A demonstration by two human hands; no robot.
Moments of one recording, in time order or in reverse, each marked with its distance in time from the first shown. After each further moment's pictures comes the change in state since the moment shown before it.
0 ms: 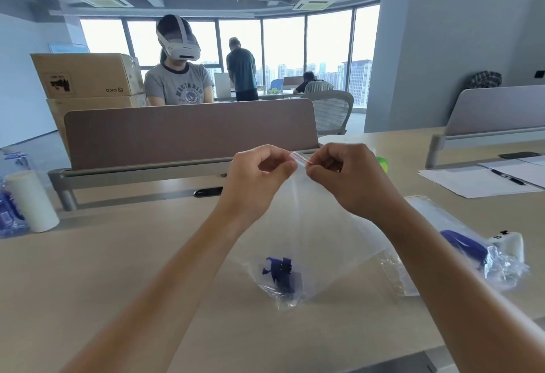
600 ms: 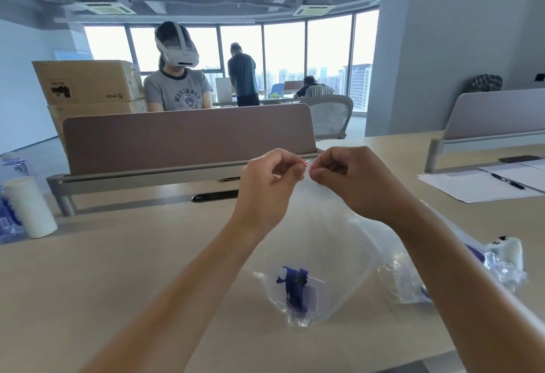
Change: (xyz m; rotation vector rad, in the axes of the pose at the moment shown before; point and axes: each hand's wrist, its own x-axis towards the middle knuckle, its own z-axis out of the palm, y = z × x) left_hand 0.001 0.011 0.031 0.026 0.040 0.071; right_hand 0.006 0.013 -0.022 -0.017 -0.096 -0.038
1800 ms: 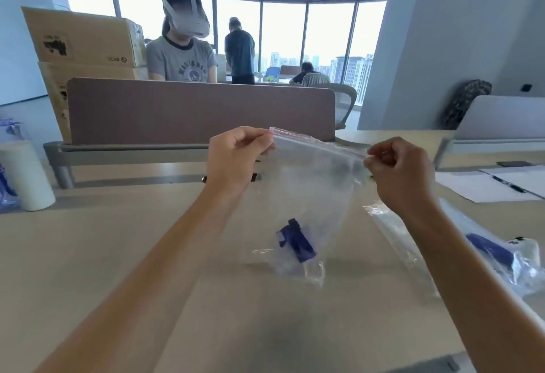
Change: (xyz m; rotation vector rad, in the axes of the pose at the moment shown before) left_hand 0.021 -0.085 -0.103 -0.324 0.171 -0.298; right_hand 0.016 0.001 0.063 -0.146 0.447 0.349
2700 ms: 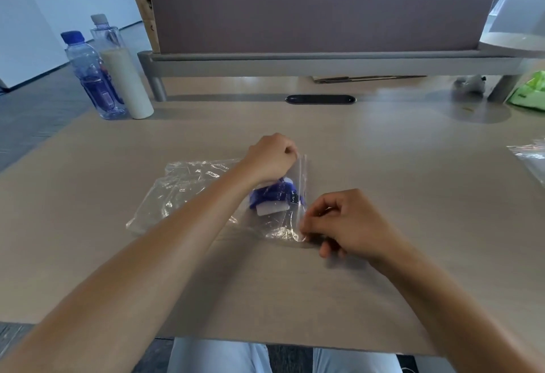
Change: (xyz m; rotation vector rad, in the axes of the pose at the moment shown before) left_hand -0.016 -0.151 -0.116 0.986 -0.418 -0.314; right_hand -0.176 -0.021 0.160 0.263 -1.113 0.344
